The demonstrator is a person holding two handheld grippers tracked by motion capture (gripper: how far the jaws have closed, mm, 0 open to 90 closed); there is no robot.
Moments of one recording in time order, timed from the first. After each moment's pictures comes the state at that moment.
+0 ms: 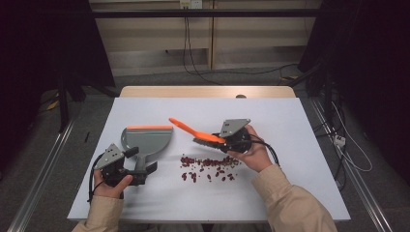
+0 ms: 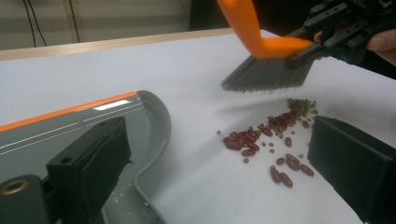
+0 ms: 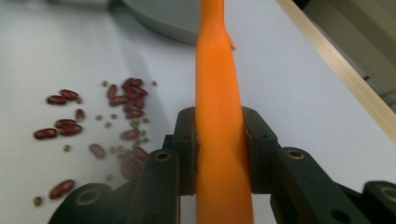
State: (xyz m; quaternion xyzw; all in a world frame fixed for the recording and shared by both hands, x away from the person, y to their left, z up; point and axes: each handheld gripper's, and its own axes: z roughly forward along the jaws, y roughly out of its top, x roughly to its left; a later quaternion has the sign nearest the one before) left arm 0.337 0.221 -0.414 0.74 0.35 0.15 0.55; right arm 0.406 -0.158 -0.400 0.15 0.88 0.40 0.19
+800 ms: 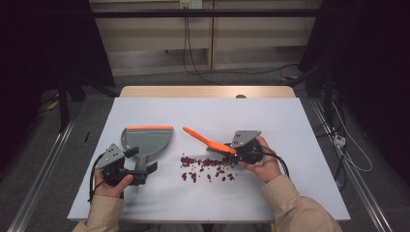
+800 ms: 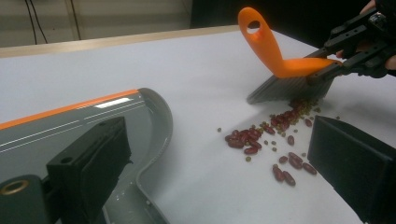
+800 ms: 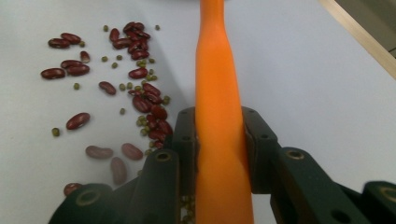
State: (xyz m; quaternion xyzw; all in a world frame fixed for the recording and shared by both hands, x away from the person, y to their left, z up) left arm 0.338 0.221 -0.416 0.75 0.36 0.15 0.54; right arm 0.377 -0.182 -0.420 0.19 0.89 0.37 0.19
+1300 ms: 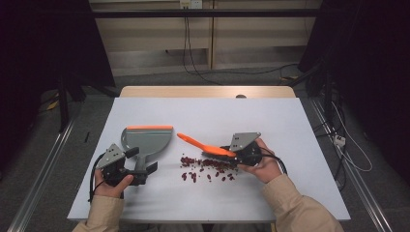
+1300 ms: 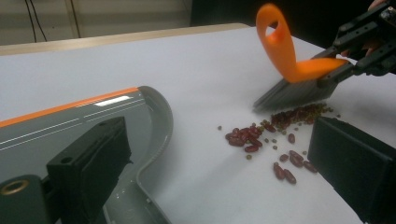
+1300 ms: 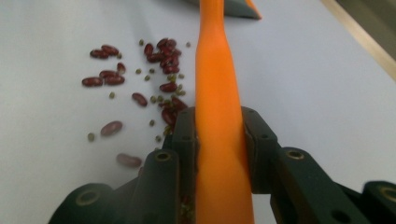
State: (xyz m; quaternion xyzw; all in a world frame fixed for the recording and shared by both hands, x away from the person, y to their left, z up) left arm 0.338 0.220 -0.416 0.75 0.36 0.15 0.54; right arm 0.375 -0.179 -0.416 0.14 0.89 0.40 0.17
